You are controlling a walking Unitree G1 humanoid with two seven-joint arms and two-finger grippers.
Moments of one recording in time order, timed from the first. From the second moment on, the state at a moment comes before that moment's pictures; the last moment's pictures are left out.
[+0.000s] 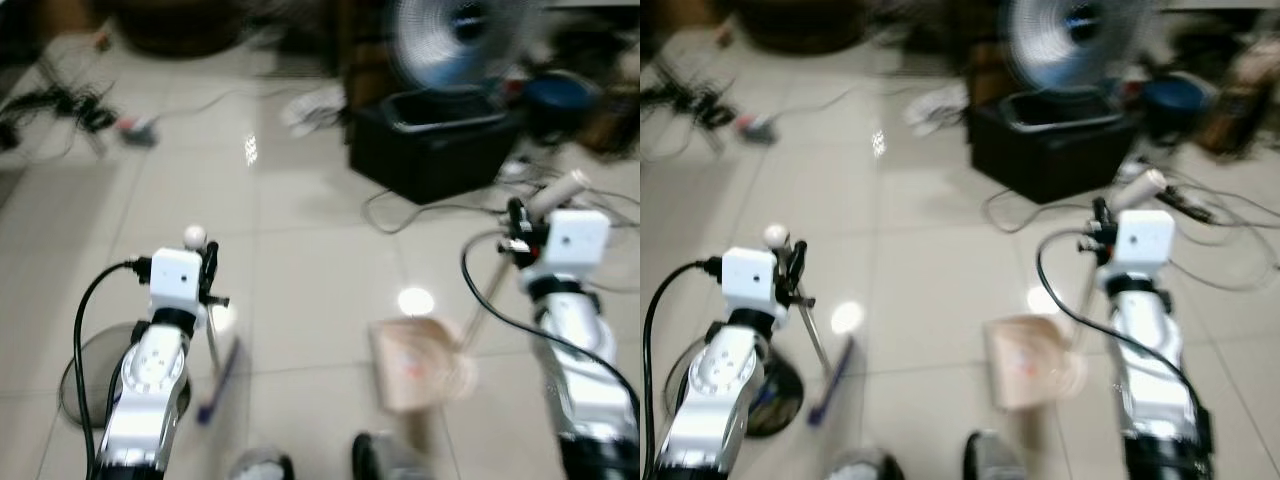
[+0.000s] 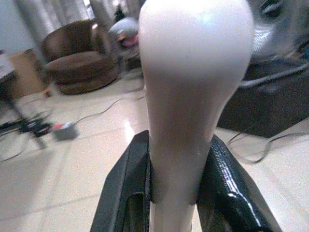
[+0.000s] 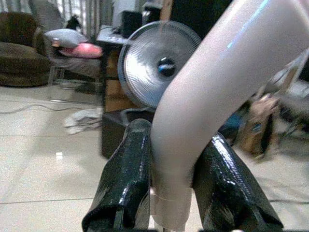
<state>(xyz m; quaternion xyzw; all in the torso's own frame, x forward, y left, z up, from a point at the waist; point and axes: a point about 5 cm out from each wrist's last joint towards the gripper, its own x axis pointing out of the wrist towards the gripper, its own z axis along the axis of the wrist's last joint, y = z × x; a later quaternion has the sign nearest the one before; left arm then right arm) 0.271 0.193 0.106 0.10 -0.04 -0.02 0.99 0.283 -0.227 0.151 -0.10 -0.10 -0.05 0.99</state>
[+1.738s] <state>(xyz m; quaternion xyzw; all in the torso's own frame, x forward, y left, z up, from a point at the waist) 0.287 0.198 0.110 0.08 -0.06 -0.03 0.99 0.300 -0.191 0.129 0.04 -0.06 -0.06 1.00</state>
